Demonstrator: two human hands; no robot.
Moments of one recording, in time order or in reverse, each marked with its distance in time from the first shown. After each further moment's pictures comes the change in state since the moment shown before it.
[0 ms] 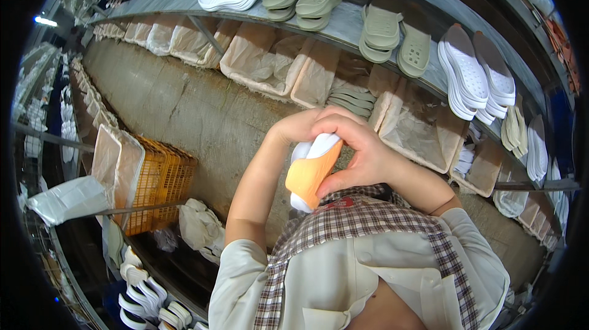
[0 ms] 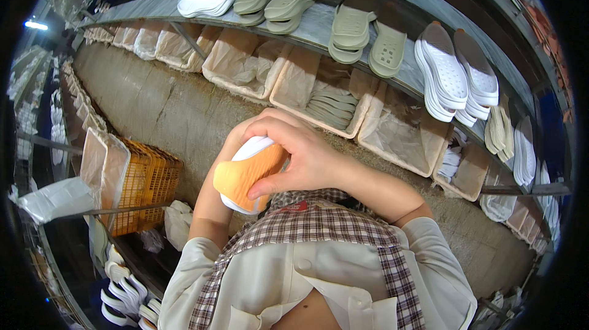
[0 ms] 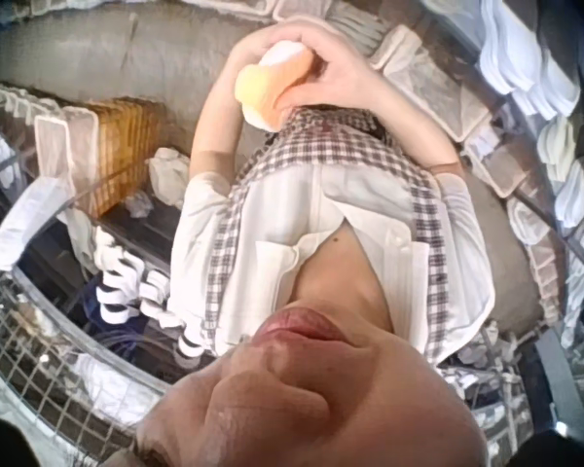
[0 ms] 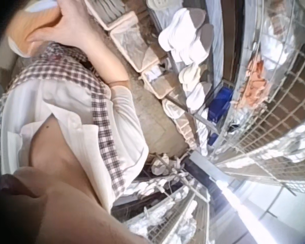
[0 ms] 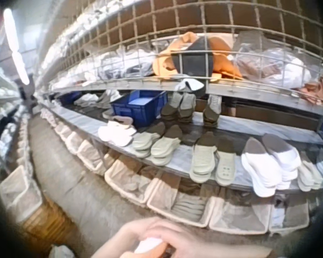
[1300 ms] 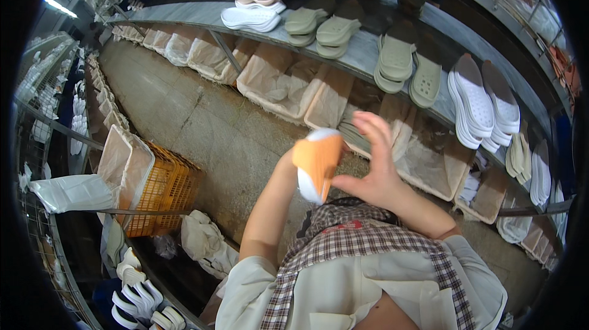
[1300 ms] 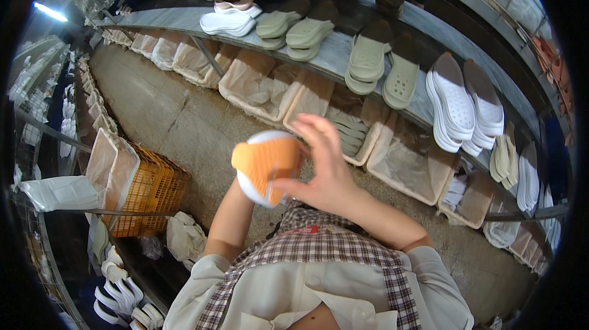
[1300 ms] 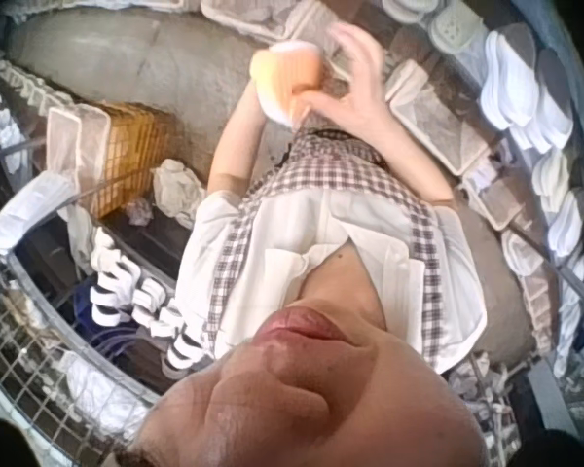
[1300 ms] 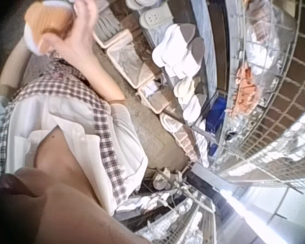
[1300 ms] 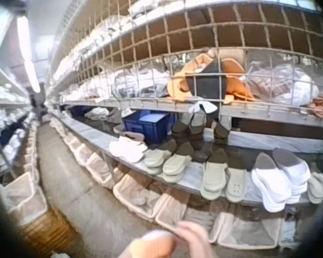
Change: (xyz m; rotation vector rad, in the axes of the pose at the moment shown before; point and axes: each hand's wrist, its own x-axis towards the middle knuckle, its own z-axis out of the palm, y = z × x) left_hand -0.028 -0.009 -0.007 -0.414 0.126 0.047; right_hand -0.010 0.003 0.013 -0.340 0.450 0.045
